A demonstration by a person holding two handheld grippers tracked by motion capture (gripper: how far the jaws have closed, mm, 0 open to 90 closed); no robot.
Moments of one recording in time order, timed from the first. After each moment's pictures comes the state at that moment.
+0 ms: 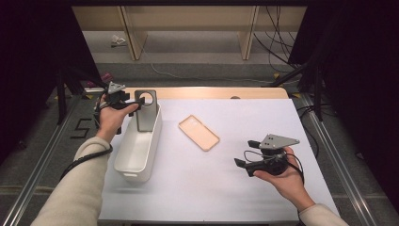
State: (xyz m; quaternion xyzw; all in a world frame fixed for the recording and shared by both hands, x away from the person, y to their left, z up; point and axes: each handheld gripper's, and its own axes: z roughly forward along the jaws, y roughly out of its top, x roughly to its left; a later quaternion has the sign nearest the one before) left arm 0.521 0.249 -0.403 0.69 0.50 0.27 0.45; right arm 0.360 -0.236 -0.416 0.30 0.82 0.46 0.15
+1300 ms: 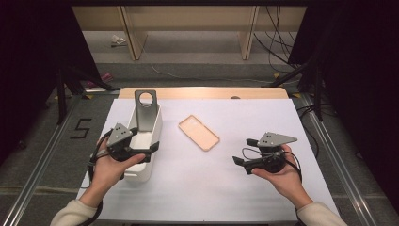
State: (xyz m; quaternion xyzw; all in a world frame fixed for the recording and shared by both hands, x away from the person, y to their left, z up) left arm 0.359 0.200 -0.406 0.74 0.39 0.24 0.50; right arm 0.366 -0.232 -0.416 0.30 0.82 0.47 0.15
